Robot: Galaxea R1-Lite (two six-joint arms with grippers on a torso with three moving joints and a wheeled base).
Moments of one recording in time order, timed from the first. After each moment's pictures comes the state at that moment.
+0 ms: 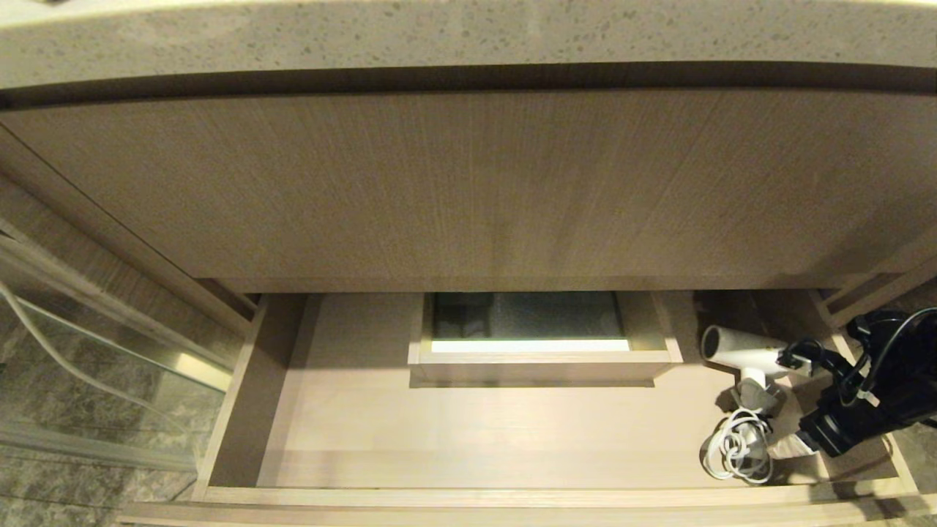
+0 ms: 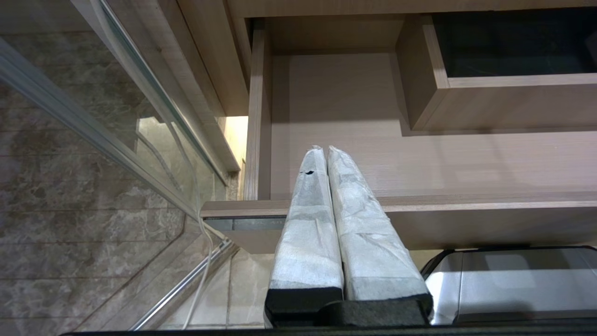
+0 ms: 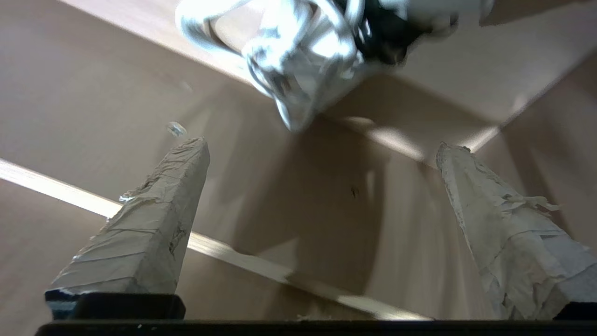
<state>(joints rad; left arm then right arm) 0.00 0.00 0.00 0.00 0.00 0.00 -0.39 2.10 -0.97 0.17 0.26 -0.76</state>
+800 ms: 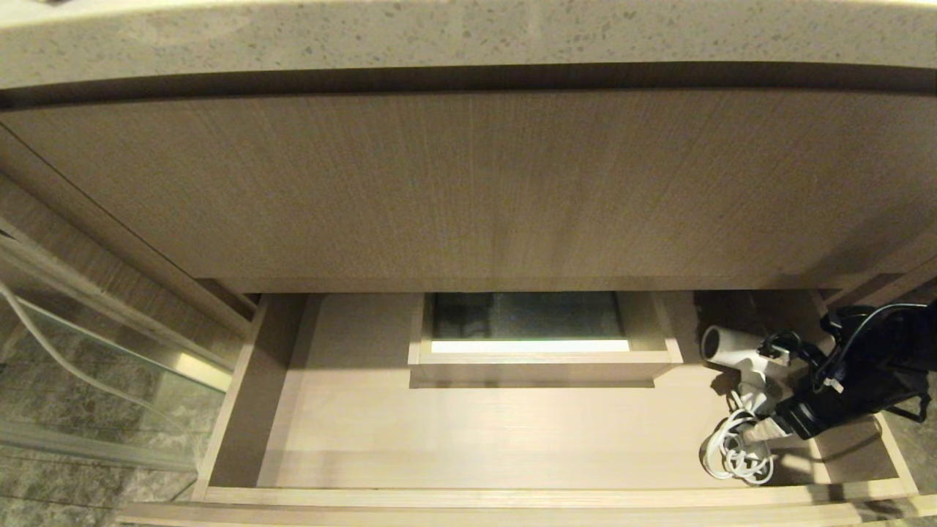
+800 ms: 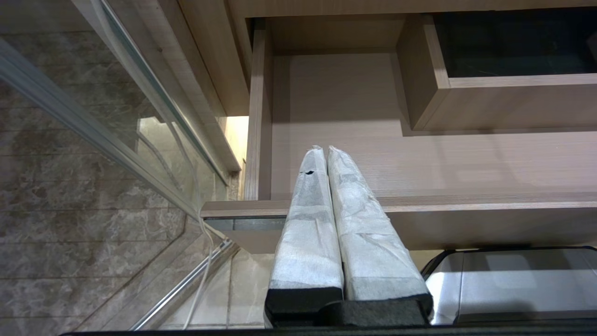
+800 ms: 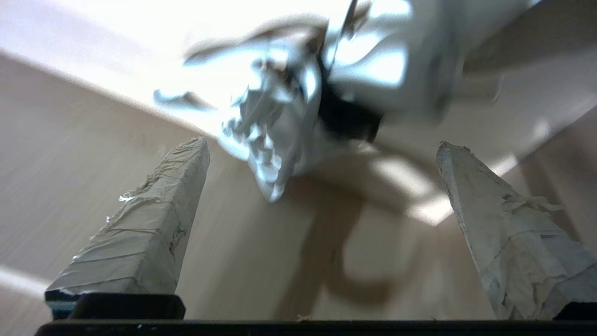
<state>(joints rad) 0.00 0.00 0.00 0.00 0.00 0.00 -0.37 2.23 -1.10 0.15 0.27 -0.69</state>
